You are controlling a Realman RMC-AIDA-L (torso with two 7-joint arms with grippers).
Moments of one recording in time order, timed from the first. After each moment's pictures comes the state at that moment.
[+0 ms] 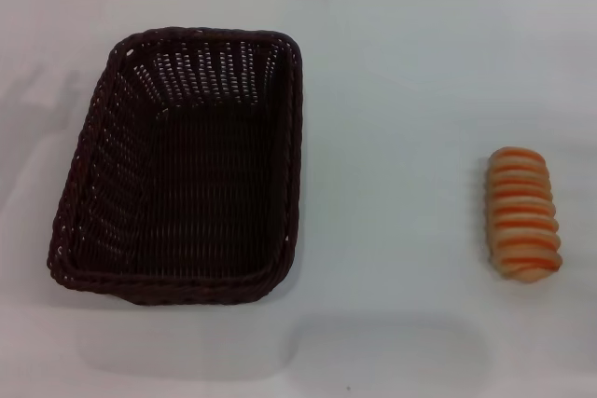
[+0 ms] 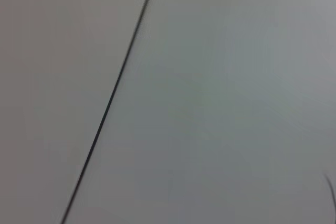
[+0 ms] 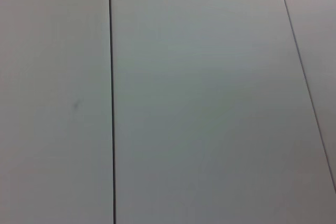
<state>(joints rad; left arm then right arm) -0.30 -2.06 -2.39 -0.46 0.85 -1.37 2.17 0.03 2.07 1.36 0.84 -2.39 -1.16 -0.23</state>
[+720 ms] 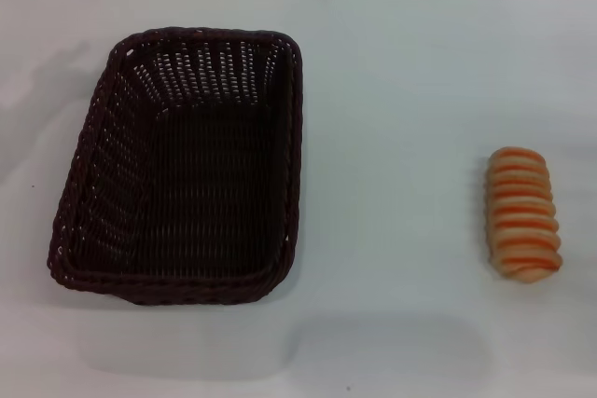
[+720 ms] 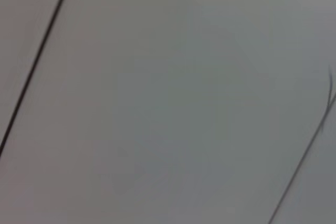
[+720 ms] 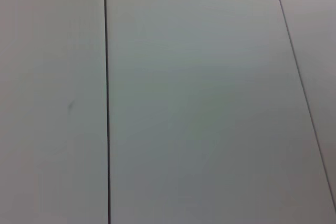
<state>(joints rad) -0.25 -1.98 -2.21 -1.14 1.50 -1.01 1.16 0.02 2.07 1.36 0.84 -2.39 -1.16 -0.23</state>
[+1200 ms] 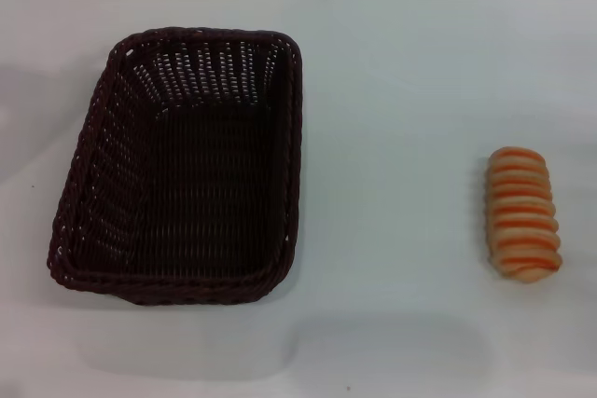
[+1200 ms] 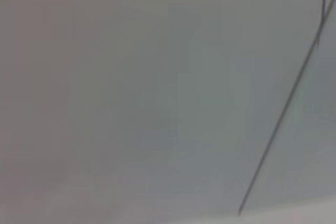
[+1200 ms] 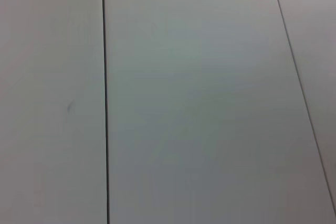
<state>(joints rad) -0.36 -1.97 -2.21 -1.59 2.17 -1.28 0.60 0.03 2.07 1.37 0.84 -2.39 -1.16 -0.23</state>
